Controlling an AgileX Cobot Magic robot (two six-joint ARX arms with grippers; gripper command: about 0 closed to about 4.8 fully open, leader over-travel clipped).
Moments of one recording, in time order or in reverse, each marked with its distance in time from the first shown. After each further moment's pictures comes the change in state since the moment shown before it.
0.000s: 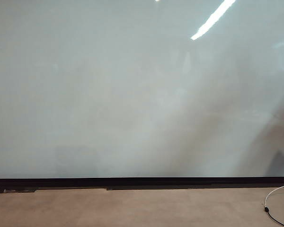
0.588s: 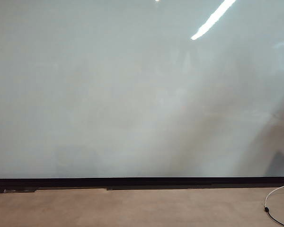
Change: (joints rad) left arm 0.000 0.000 0.000 0.000 0.000 0.000; right arm 0.003 0.000 0.000 0.000 -0.002 0.000
